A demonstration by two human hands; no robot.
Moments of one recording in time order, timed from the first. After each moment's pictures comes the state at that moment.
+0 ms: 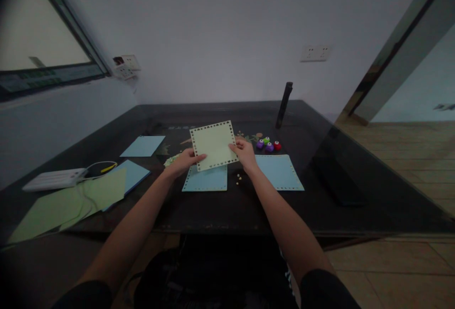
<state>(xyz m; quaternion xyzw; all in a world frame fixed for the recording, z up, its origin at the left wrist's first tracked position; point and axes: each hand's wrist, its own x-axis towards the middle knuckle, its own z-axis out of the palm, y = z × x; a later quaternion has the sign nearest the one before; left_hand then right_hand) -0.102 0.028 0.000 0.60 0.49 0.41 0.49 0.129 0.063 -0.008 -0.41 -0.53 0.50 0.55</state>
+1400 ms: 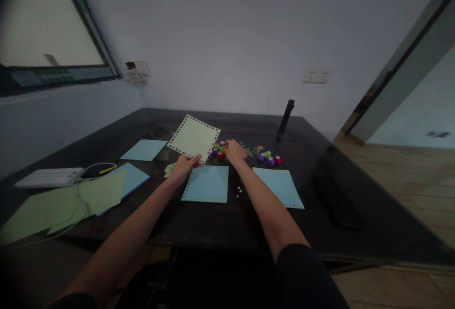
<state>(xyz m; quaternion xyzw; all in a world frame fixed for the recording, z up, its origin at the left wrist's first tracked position) -0.105 0.041 -0.014 0.50 0.55 0.54 0.39 0.084 0.134 0.003 -0.57 -0.76 0.10 0.29</state>
